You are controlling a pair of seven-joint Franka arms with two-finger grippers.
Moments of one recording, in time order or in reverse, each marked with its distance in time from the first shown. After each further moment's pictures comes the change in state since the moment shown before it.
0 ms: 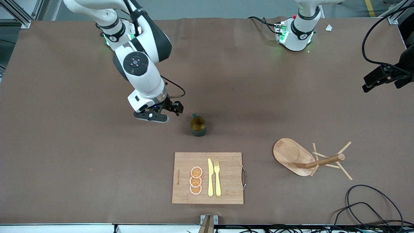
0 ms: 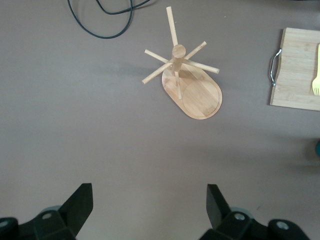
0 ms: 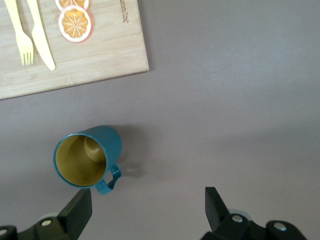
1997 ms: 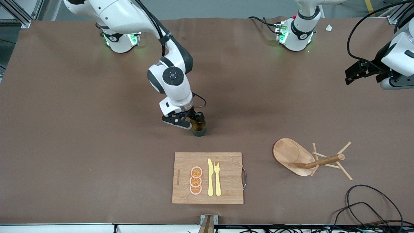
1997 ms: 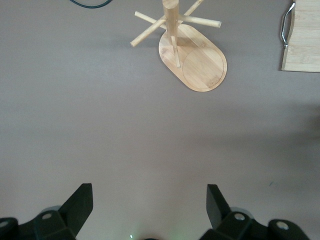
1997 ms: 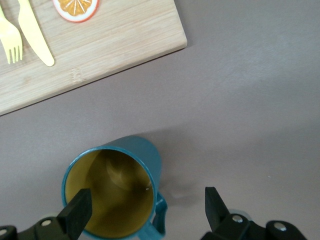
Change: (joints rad) left arm -0.047 -0.110 0.024 -0.225 -0.001 0.040 0.023; right arm 0.110 0.234 -0.008 0.036 -0.102 0.275 0.309
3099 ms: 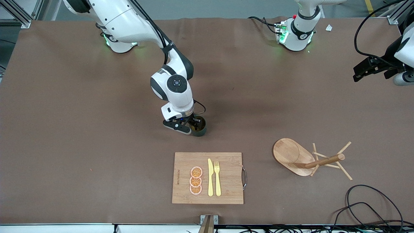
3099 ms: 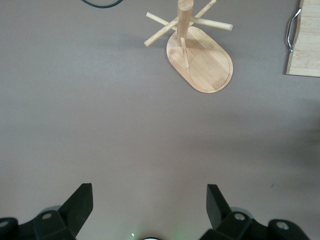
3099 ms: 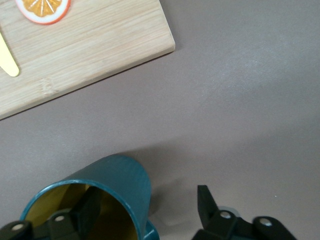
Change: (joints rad) left arm -0.002 -0.016 0.032 0.003 0.000 -0.012 0.005; right arm 0.000 0.066 -0.011 0.027 -0.067 0.012 0.068
